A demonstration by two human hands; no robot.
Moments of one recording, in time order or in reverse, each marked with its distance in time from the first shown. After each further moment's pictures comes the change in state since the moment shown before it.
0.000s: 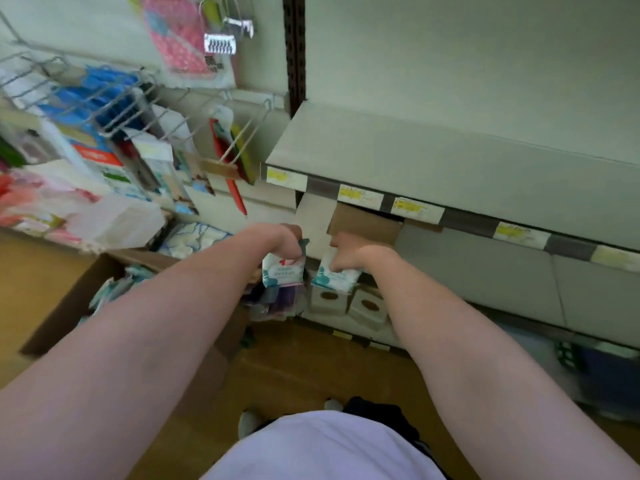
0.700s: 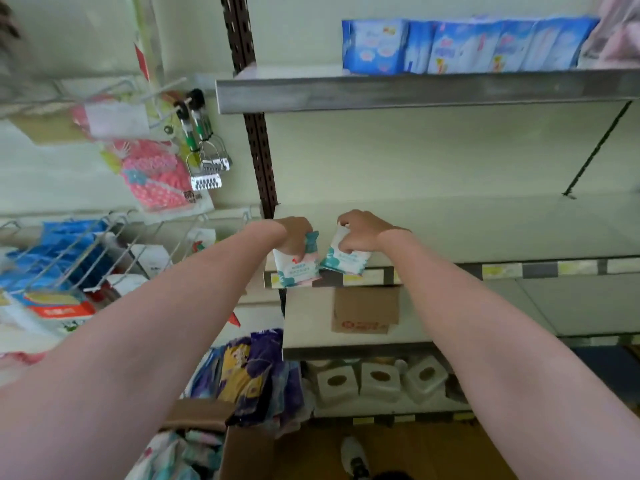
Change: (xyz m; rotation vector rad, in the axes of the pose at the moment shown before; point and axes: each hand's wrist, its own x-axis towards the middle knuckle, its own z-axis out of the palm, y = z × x) left_hand 0.021 -0.031 -0.180 0.178 0.328 0.365; right_hand -0.013 -0.062 -0.153 0.164 0.487 0.059
